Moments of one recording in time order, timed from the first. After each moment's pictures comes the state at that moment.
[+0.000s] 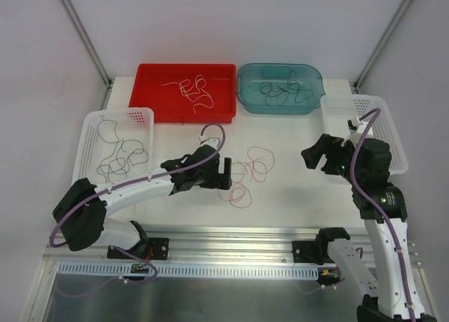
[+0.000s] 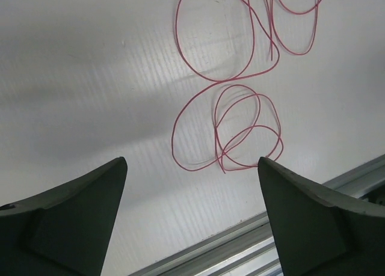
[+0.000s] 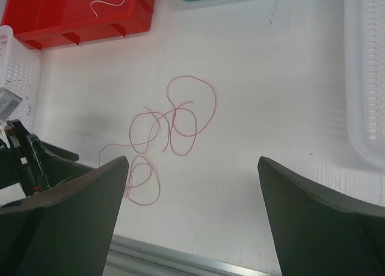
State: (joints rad) left arm -0.88 1.34 0.80 -0.32 -0.12 -0.68; right arm 0.10 0.69 0.98 -0.75 -0.19 0.31
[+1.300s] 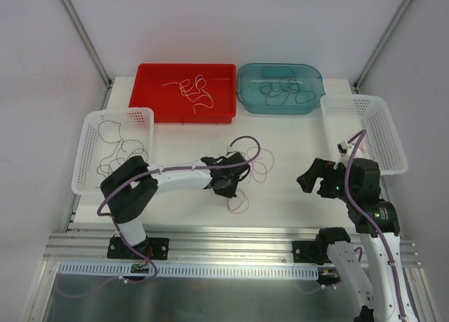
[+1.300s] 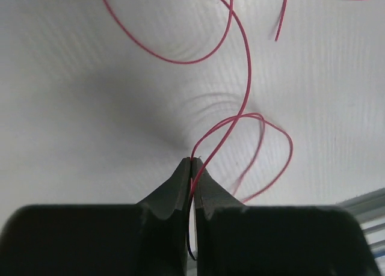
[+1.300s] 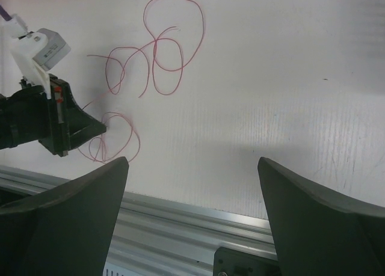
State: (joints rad) left arm -1.00 1.75 1.06 -0.47 -0.12 -0.67; right arm 0.10 0.52 0.79 -0.93 -0.23 0.31
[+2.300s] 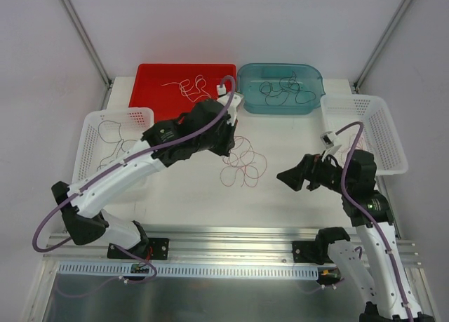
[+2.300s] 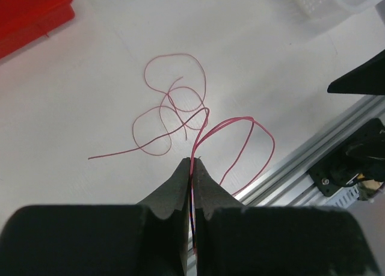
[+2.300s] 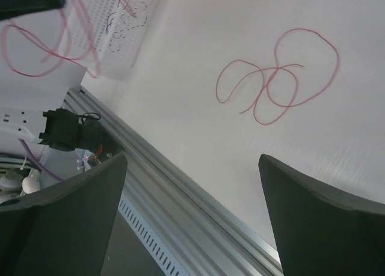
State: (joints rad) left arm -0.96 1.38 1.61 -0.85 -0.19 -0.36; right arm 0.14 0.55 0.74 -0.65 -0.66 0.36
